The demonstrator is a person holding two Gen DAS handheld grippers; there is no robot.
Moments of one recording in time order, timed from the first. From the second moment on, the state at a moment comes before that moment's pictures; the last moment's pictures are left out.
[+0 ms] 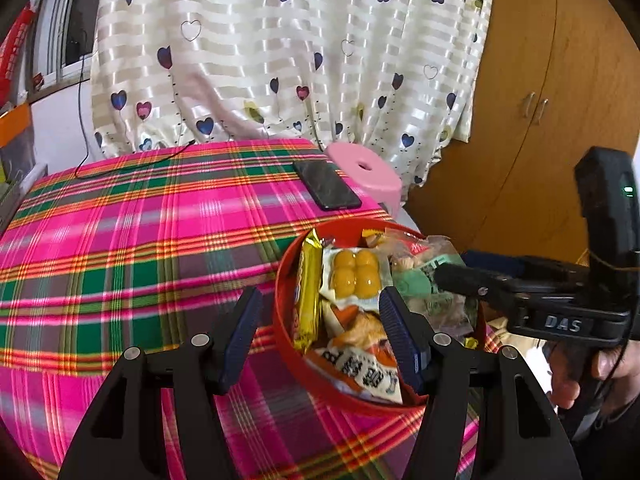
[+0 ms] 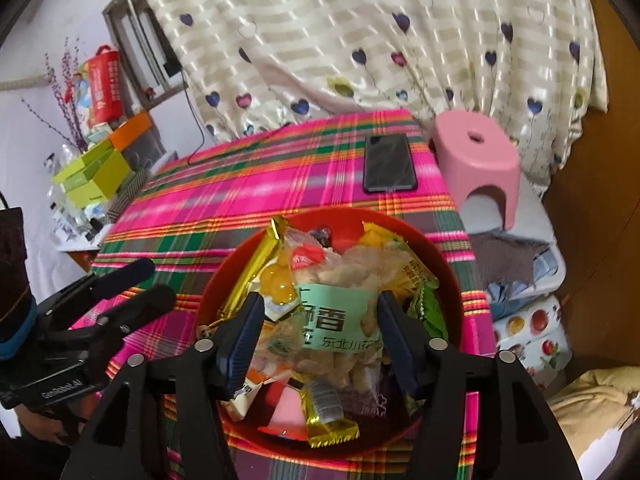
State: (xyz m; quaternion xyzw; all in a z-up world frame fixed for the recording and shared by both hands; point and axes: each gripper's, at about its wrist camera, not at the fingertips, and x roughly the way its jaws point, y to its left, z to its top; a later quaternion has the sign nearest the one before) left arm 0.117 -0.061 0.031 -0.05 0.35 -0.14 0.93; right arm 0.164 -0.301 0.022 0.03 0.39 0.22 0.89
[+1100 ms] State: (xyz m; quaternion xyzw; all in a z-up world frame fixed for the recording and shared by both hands) left arm 0.042 -0.088 0.012 -0.01 0.38 -0.12 0.92; right arm 0.052 -0.290 0.006 -0.02 0.37 0.19 0.91
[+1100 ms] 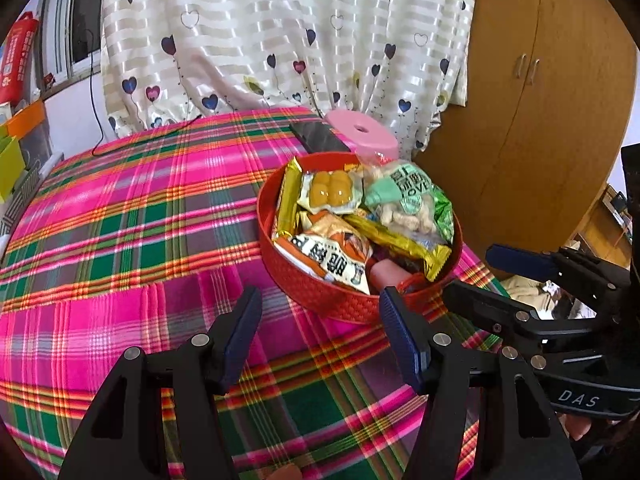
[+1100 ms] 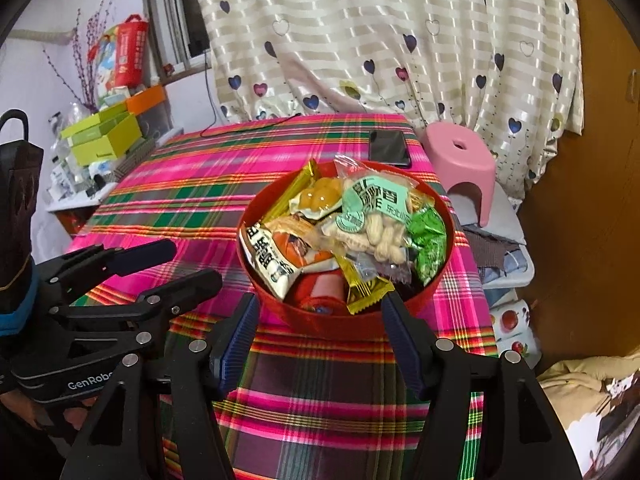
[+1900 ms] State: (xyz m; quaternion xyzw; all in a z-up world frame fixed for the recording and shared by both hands) left arm 0.041 -0.094 0.001 0.00 0.39 -0.11 0.91; right arm 0.048 -0.293 -0.004 -0.03 0.38 0.18 0.90
